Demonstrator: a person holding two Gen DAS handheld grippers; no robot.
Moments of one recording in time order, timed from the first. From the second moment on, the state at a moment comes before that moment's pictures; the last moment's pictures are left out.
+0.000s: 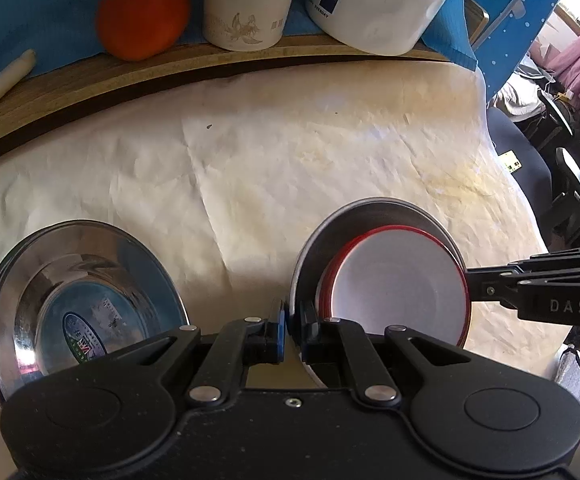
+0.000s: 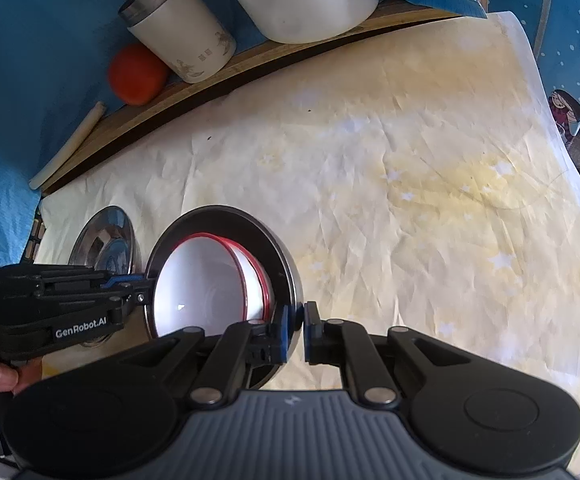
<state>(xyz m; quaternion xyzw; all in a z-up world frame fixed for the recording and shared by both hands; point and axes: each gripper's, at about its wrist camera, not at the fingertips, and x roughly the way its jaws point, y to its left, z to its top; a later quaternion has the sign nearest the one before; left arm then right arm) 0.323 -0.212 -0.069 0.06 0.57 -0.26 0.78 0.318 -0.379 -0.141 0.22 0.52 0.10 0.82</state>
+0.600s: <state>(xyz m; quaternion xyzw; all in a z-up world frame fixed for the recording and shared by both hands) 0.328 -0.210 -0.072 0.04 0.58 -0.26 0.77 0.323 -0.388 -0.162 0.31 0.54 0.08 0.78</state>
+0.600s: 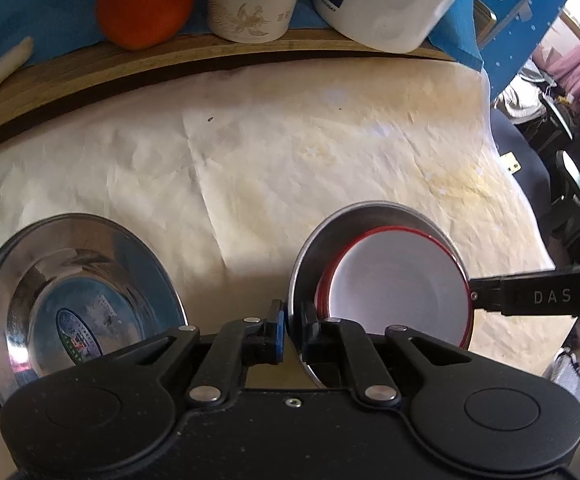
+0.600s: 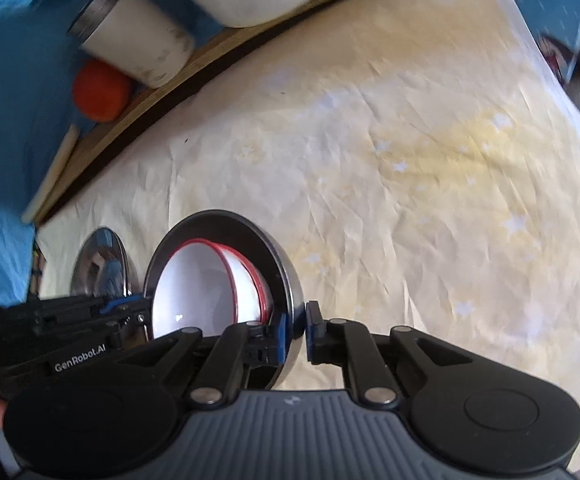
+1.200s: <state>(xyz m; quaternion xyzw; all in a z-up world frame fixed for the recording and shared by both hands) 0.333 -0.200 -0.046 0.01 0.56 -0.25 0.79 0.329 -0.385 -0.135 0.30 0.53 0.09 0.79</state>
